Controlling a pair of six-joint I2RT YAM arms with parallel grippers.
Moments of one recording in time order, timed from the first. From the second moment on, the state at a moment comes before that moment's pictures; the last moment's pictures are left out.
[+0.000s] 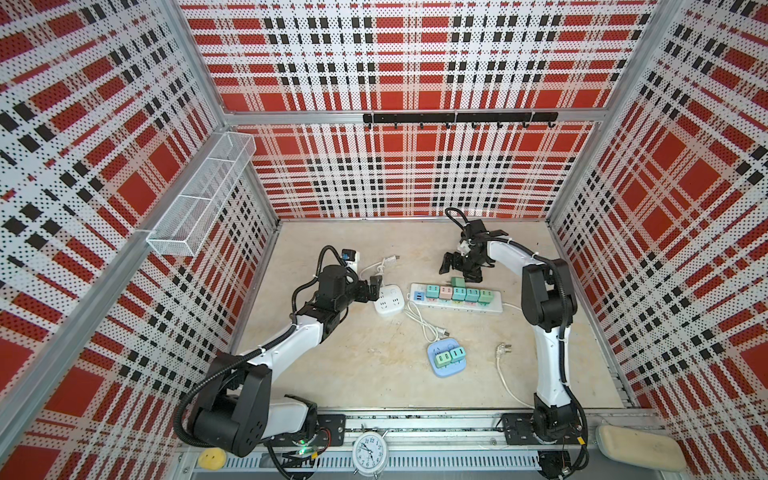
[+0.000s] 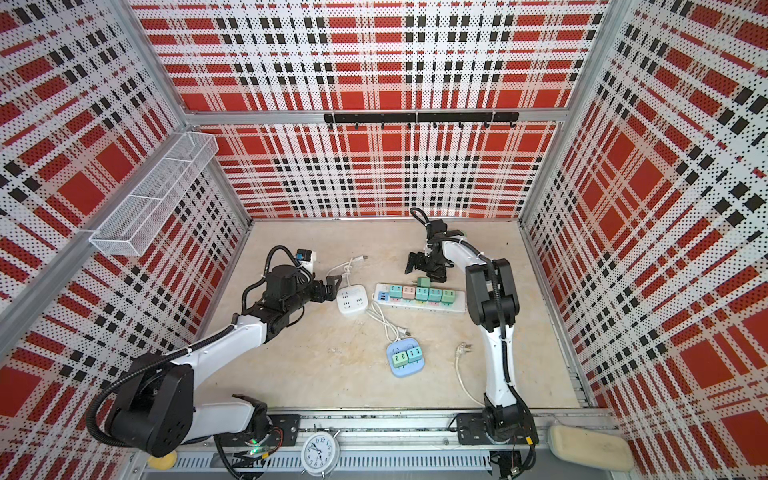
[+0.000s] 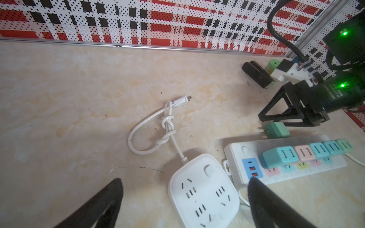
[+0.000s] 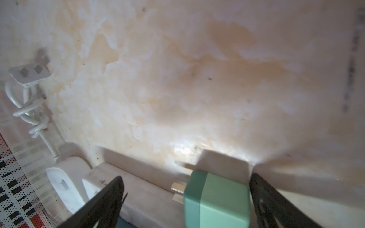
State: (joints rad) left arm -0.31 1.31 0.66 0.20 0.10 -0.21; right arm 0.29 2.25 1.80 -0.82 -0.35 0.42
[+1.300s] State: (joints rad) left arm -0.26 1.29 0.61 0.26 0.17 -0.24; right arm 0.52 2.44 2.14 -0.98 -0.06 0.42
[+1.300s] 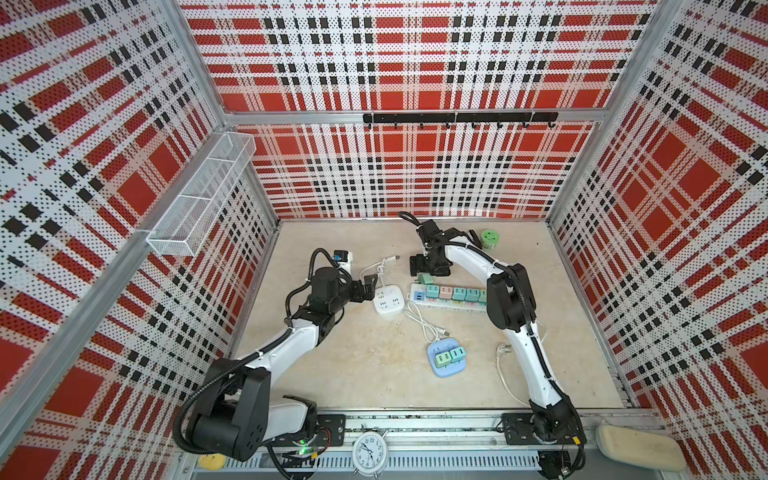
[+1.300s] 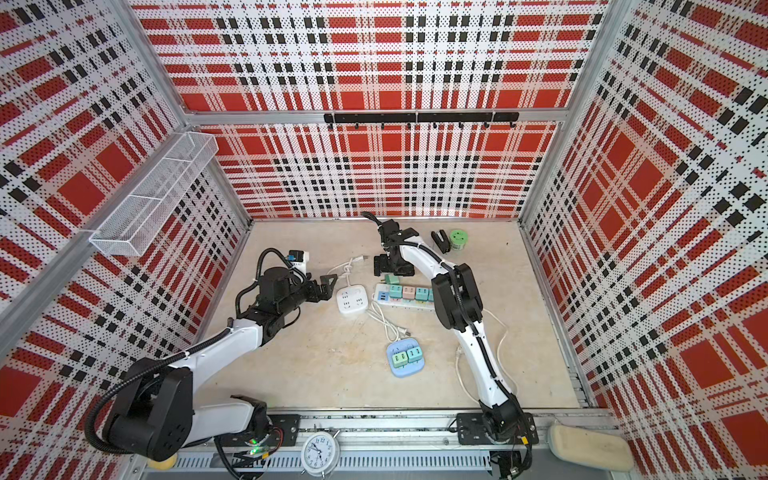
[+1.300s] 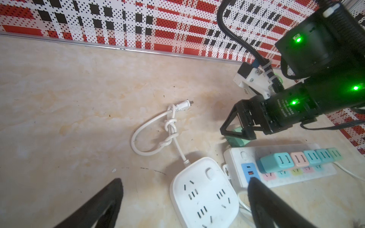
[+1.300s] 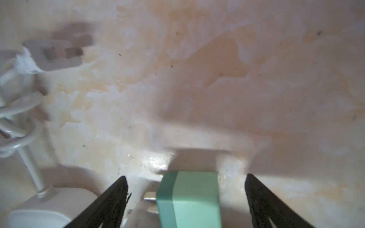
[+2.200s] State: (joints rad) left arm -0.25 1.29 0.61 0.26 0.19 -0.25; right arm 0.55 2.21 1.80 -0.97 -0.08 0.38
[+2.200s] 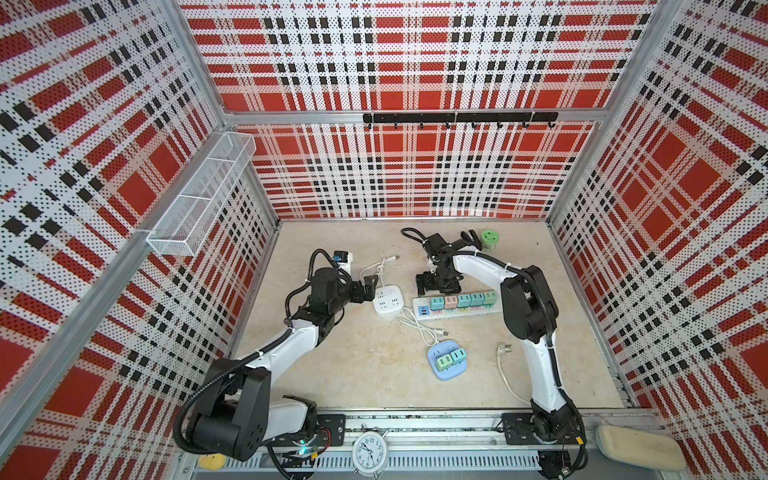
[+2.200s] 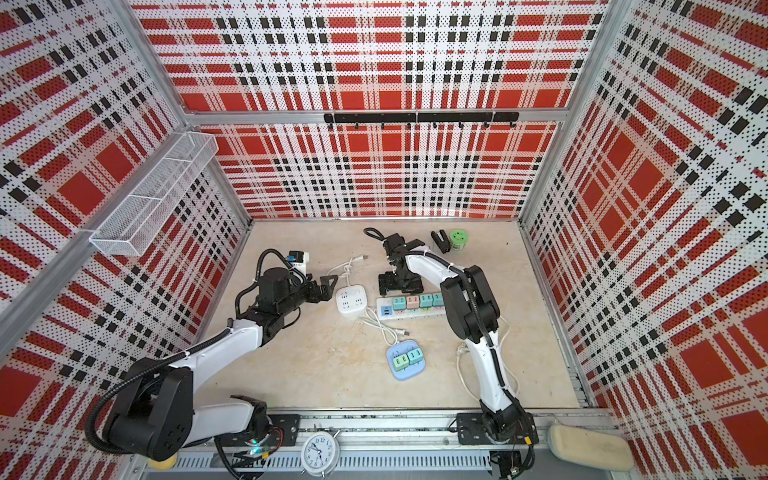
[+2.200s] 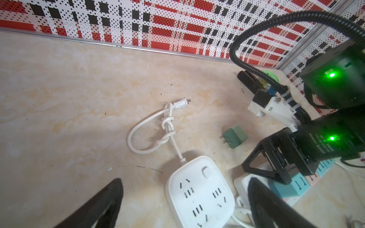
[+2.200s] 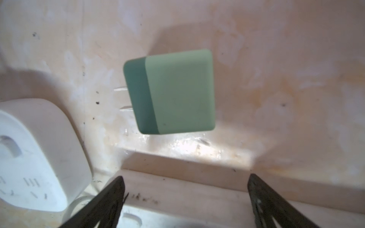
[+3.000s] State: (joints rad) left arm -0.24 1.29 0.60 0.27 0.20 -0.26; right arm 0.50 2.40 2.05 -1.00 0.01 0.36
